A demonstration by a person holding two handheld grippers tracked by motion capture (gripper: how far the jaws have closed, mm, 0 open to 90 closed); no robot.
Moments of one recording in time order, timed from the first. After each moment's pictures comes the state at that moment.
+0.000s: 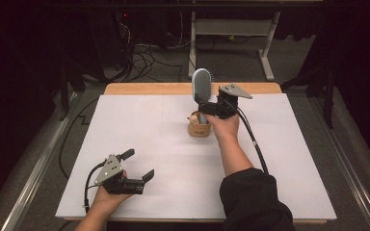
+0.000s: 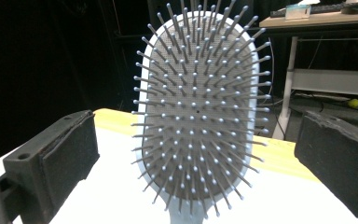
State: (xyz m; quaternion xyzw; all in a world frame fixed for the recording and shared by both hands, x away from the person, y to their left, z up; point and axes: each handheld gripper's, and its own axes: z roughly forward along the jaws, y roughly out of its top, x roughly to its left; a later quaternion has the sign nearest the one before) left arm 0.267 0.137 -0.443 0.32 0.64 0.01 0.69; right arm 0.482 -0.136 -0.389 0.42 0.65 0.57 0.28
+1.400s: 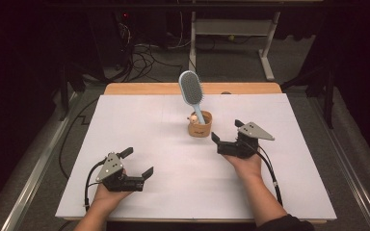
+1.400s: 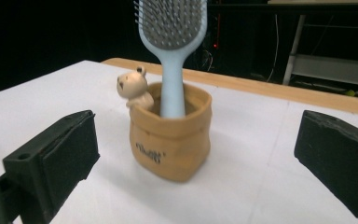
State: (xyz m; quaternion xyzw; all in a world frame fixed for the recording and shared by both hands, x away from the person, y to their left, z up) left arm 0.276 0.138 -0.447 0.32 0.65 0.03 0.69; right arm 0.380 -0.193 -0.438 0.39 0.69 0.54 0.28
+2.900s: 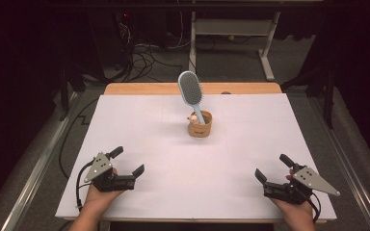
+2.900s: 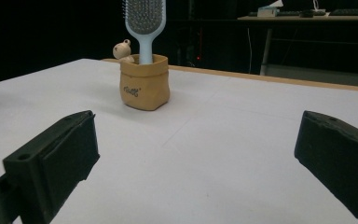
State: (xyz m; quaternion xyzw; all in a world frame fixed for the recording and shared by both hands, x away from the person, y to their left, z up) left arm 0.274 0.160 -0.440 0.30 0.65 0.04 0.70; right arm 0.264 -0.299 -0.453 0.39 0.66 0.56 0.31
